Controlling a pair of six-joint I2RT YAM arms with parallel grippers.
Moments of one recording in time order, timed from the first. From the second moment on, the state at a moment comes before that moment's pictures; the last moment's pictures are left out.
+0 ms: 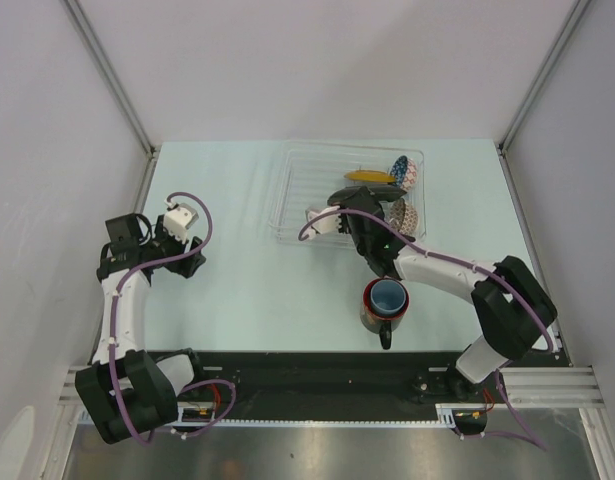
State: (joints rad) left arm 0.34 1.07 0.80 -0.58 0.66 0.73; right arm 0.74 1.59 0.99 0.29 0.51 -1.45
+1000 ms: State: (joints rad) left arm 0.35 1.08 0.80 -0.59 0.66 0.73; right arm 0.67 1.58 0.99 0.12 0.56 -1.22
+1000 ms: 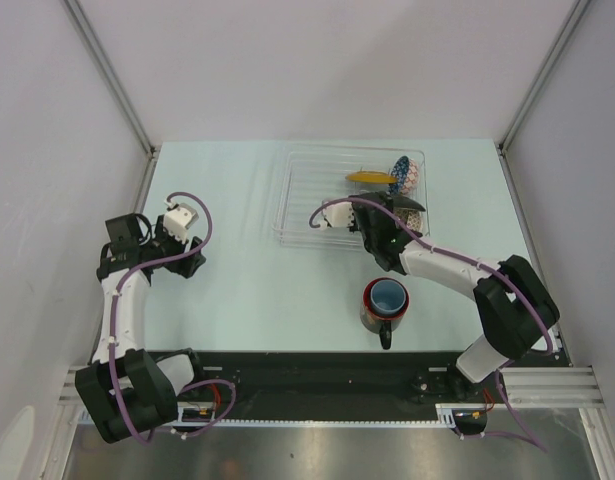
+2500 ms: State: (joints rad) left arm 0.28 1.02 0.99 -0.71 0.67 0.71; right arm 0.68 1.07 1.31 -0.65 0.50 0.03
